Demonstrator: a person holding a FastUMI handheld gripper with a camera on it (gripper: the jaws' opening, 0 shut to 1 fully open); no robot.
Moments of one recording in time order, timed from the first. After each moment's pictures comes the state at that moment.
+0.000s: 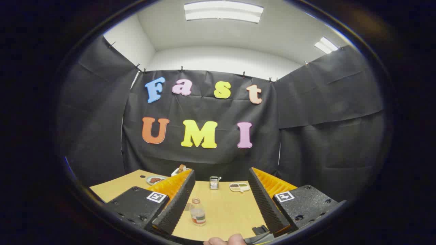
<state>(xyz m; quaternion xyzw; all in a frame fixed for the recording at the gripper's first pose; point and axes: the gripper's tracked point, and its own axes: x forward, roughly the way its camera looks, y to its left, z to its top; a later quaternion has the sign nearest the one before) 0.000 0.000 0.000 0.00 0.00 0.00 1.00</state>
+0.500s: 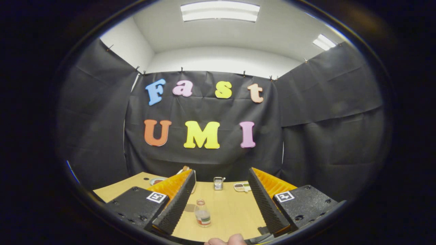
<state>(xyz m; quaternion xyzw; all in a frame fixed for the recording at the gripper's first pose) 0.007 0.007 -0.003 0.01 0.00 0.01 1.00</state>
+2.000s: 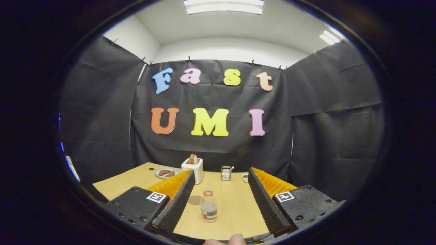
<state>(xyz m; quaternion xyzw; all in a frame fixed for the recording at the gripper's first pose) 0.036 0.037 -0.079 0.00 0.05 0.05 1.00</state>
